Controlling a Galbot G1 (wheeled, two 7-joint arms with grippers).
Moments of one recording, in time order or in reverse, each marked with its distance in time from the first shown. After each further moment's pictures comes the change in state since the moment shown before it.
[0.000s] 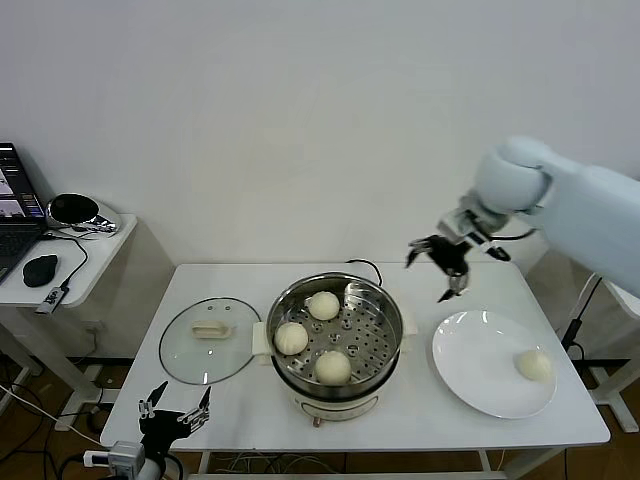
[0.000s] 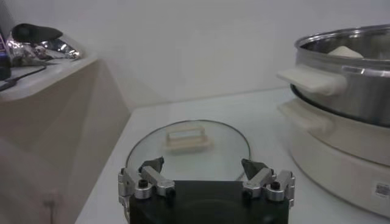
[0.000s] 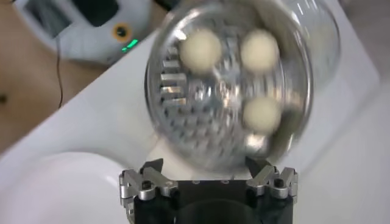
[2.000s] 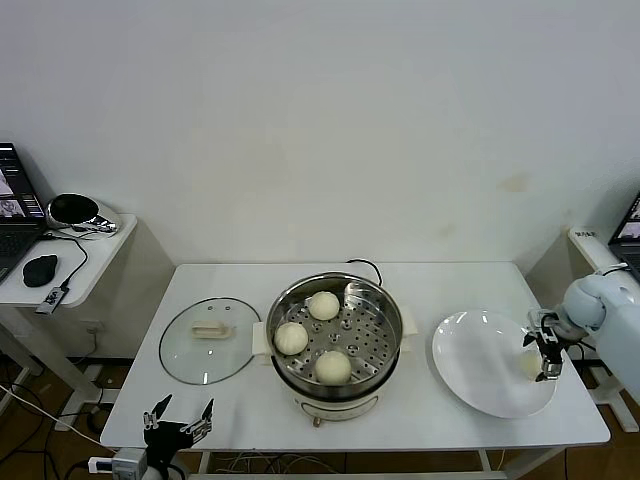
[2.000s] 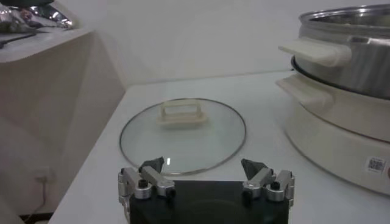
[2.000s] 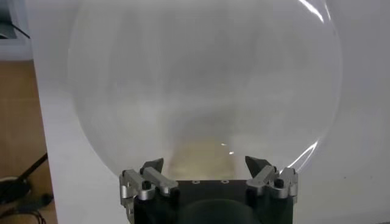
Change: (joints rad) left arm 0.002 -0.009 0.001 0.049 -0.023 0.011 0.019; right arm -0.808 0.028 0.665 -0.504 -0.500 0.068 0.127
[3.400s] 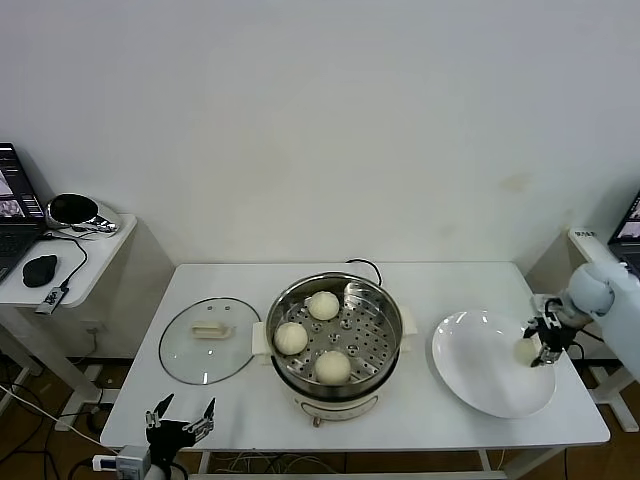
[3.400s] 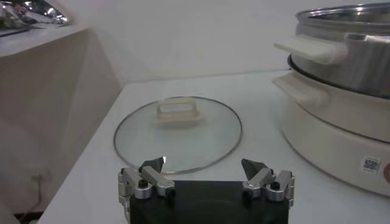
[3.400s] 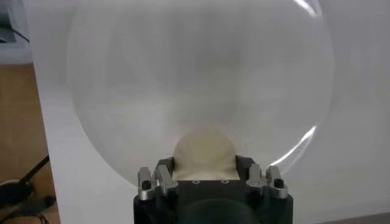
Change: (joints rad) left arm -0.017 -0.003 0.003 0.008 0.021 0.005 -0.013; right arm 0.157 -0.058 -0.130 0.105 0.174 -0.073 -0.057
